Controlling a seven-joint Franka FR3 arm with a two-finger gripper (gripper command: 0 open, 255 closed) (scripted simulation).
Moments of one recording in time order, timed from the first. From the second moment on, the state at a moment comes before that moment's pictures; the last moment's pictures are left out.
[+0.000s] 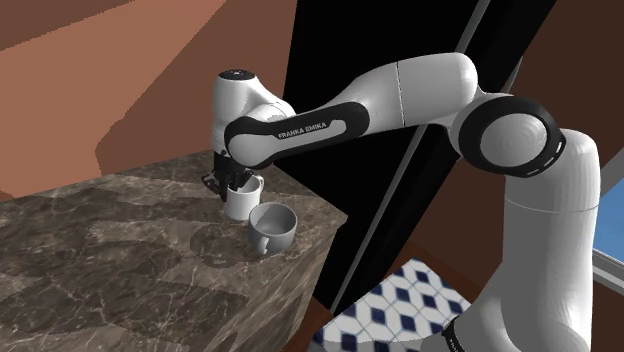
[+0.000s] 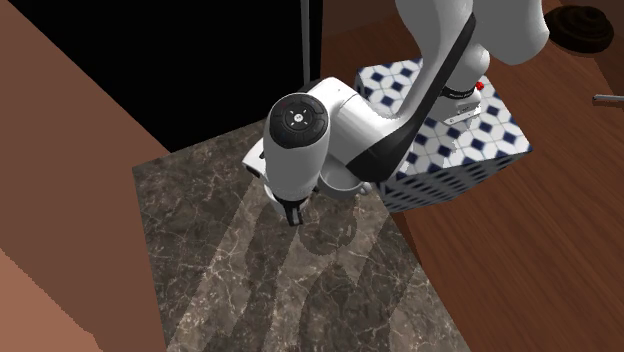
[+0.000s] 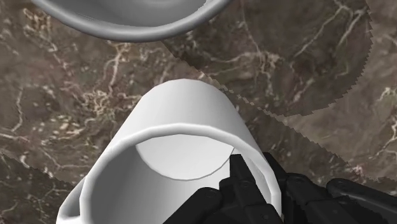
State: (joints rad) arm 0.26 0.50 0.30 -1.61 -0.26 2.16 0.63
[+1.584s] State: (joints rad) arm 0.26 0.43 0.33 -1.39 -0.22 1.88 0.58
